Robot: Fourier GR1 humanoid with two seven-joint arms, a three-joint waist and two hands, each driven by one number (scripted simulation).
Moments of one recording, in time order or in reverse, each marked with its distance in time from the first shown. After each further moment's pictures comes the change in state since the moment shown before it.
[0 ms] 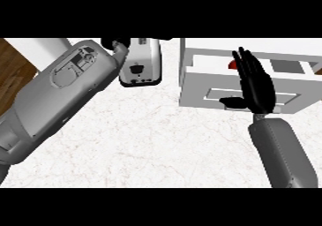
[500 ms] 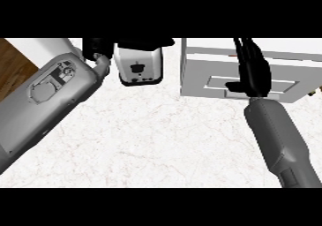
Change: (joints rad) left arm 0.115 0.094 -0.003 -0.167 -0.034 0.003 0.059; right arm -0.214 -0.005 -0.093 0.310 0.013 -0.164 -0.009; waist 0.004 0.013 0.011
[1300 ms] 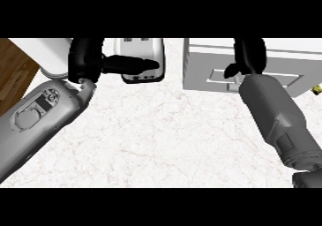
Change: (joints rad) left arm 0.191 0.067 0.015 -0.192 -0.050 -0.007 -0.009; right arm -0.305 -0.032 -0.079 0.377 0.021 -0.073 0.035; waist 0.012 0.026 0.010
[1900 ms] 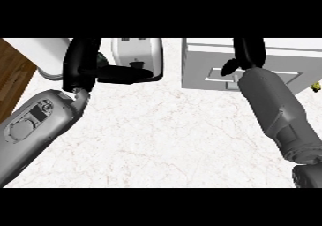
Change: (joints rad) left arm 0.086 0.017 0.019 -0.061 -0.021 -0.015 -0.023; right arm -0.068 -0.006 -0.094 0.072 -0.095 0.047 -0.157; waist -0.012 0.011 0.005
